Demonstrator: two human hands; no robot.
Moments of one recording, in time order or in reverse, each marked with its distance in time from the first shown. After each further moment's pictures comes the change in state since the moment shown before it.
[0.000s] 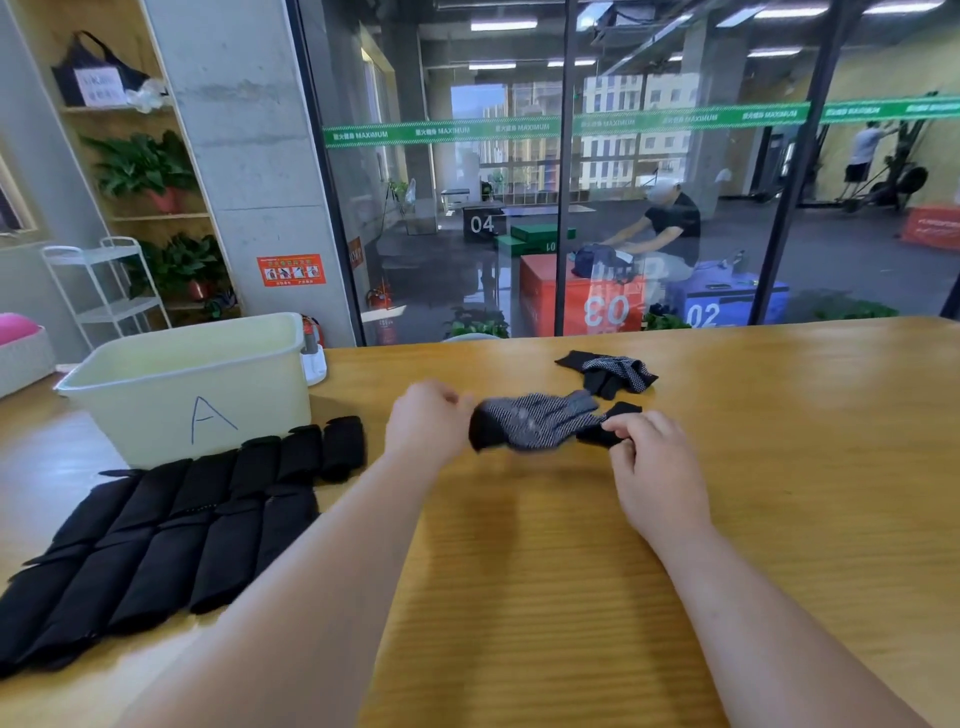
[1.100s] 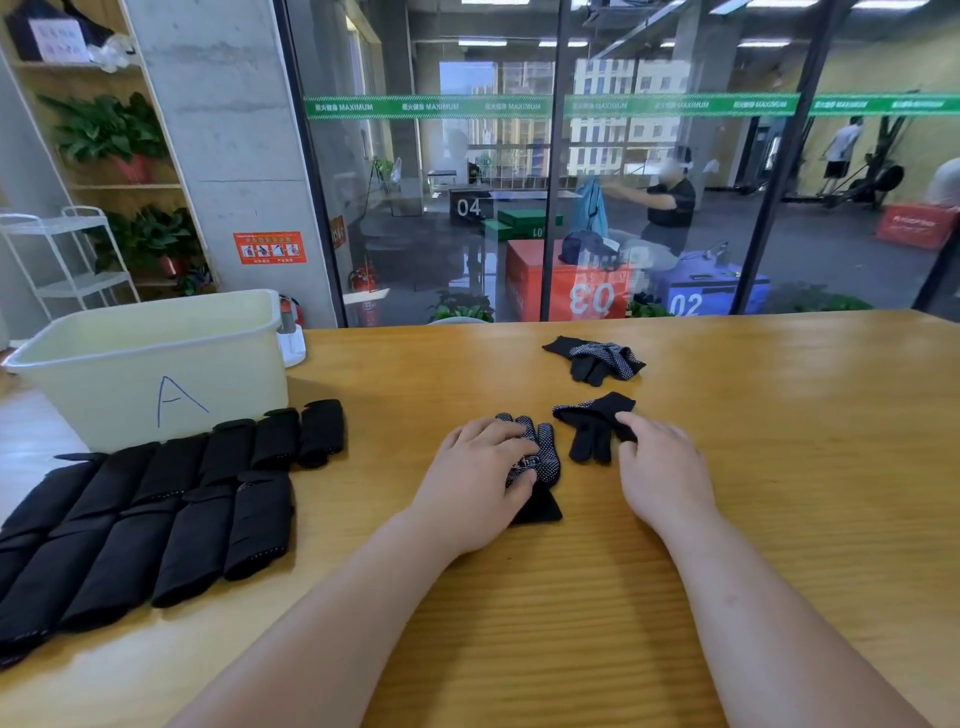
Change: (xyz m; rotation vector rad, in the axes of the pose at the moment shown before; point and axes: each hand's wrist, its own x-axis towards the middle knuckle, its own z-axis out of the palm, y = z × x) left_hand -0.054 -0.035 0.059 0.370 -0.190 0.719; right_hand 0.002 0.008 -0.012 -0.208 -0.267 0.233
